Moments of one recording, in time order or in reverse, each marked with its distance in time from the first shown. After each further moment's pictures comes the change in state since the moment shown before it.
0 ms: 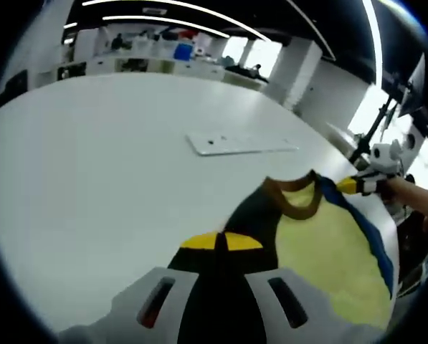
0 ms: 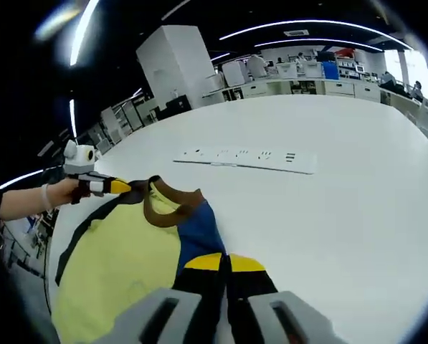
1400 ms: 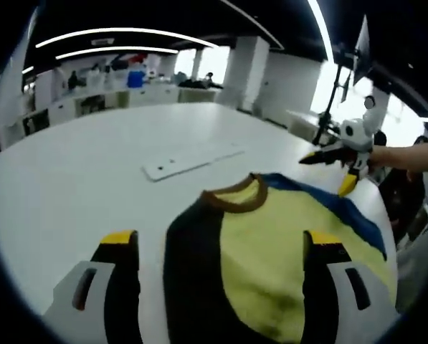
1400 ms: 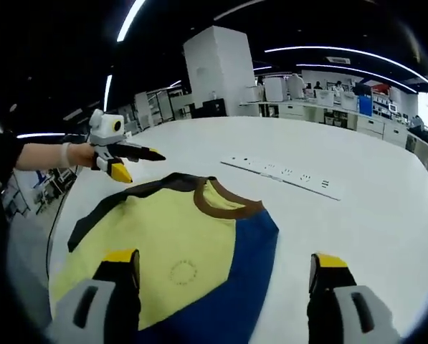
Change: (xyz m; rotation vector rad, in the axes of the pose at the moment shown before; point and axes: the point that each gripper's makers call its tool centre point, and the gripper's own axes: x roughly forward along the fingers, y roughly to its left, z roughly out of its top) left arm -0.053 -0.053 0.010 0.245 -0.078 -0.158; right arm -0.046 0.064 -0.008 -0.218 -0.064 0.102
